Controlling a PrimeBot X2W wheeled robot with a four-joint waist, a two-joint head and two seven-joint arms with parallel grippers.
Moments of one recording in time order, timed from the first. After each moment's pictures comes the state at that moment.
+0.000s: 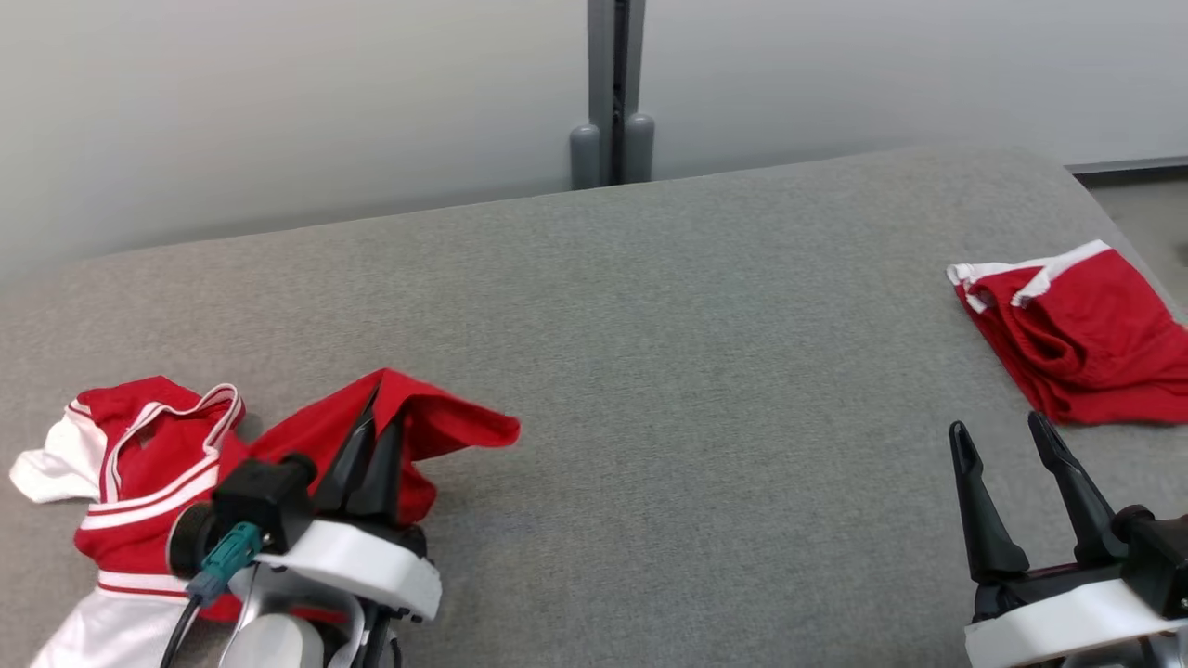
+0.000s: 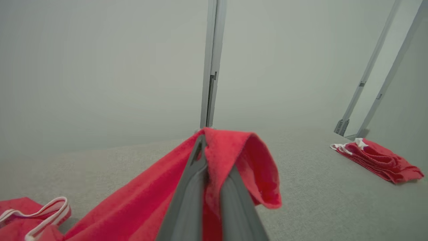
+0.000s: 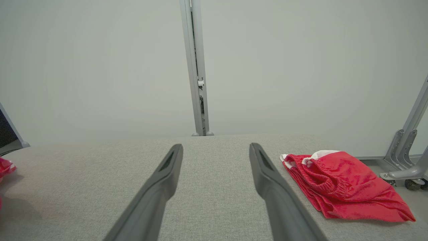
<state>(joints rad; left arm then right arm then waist) -0.09 0.08 -0.16 0.06 -0.27 -0.02 -0.08 0.07 -0.06 -0.02 -0.11 0.17 0.13 -0.07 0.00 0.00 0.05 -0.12</state>
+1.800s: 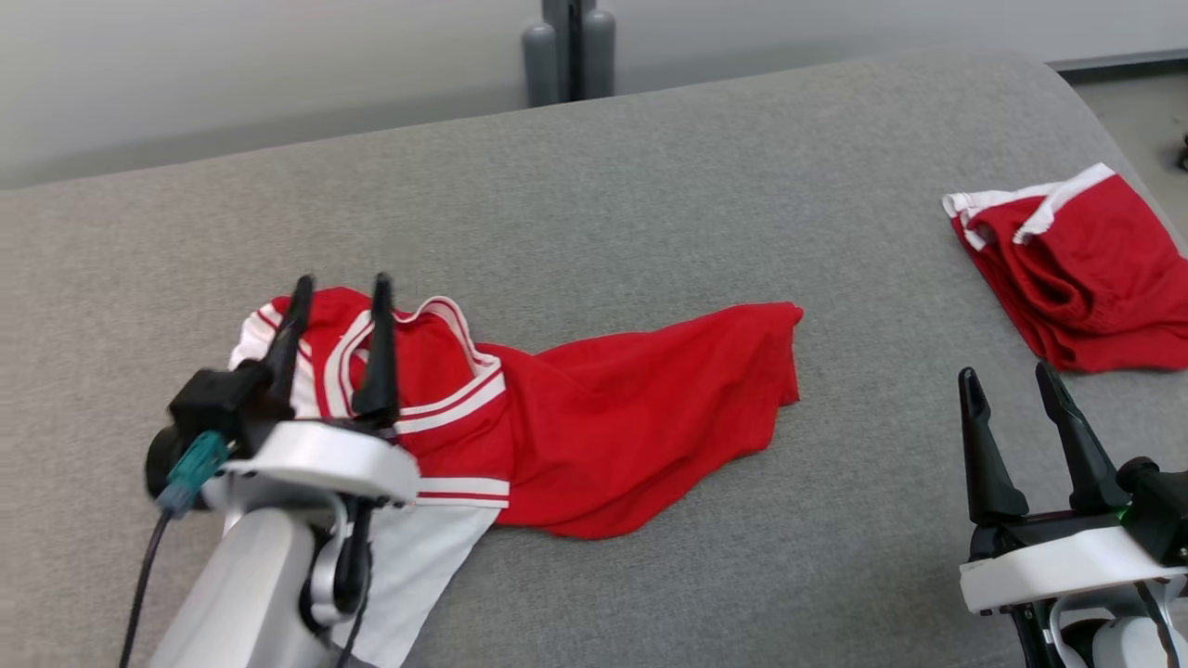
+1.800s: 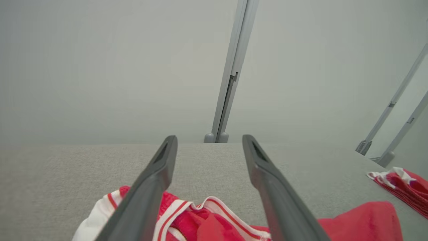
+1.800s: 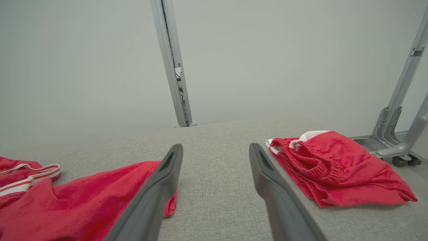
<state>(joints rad) -0.36 0.17 -0.32 0.30 -0.49 0.16 -0.26 -0.07 -0.05 -0.03 0.05 0.21 0.13 -0.18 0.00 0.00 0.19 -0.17</state>
